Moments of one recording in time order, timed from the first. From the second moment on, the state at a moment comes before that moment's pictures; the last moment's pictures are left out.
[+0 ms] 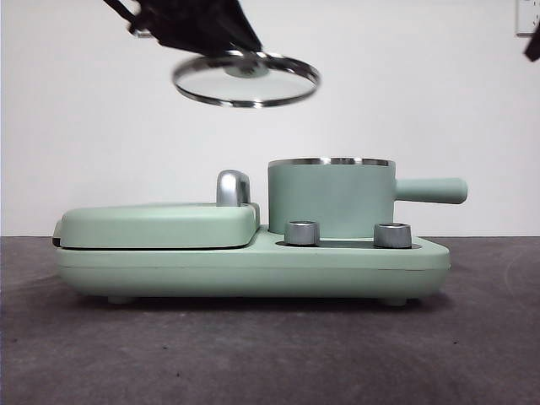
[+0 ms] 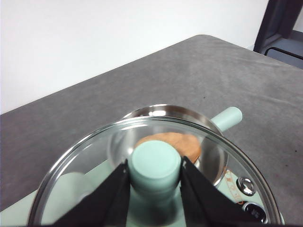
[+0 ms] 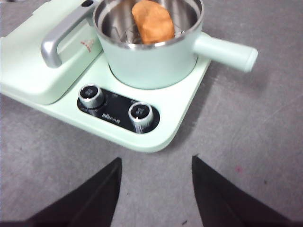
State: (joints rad) left arm -0.57 1.43 1.14 0.01 0.16 0.06; right arm 0.34 0.58 0.71 -0.67 -0.15 0.06
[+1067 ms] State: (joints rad) left arm -0.62 1.90 1.46 0.12 0.21 0.09; right arm 0.34 0.45 0.68 -0.77 -0.13 0.14
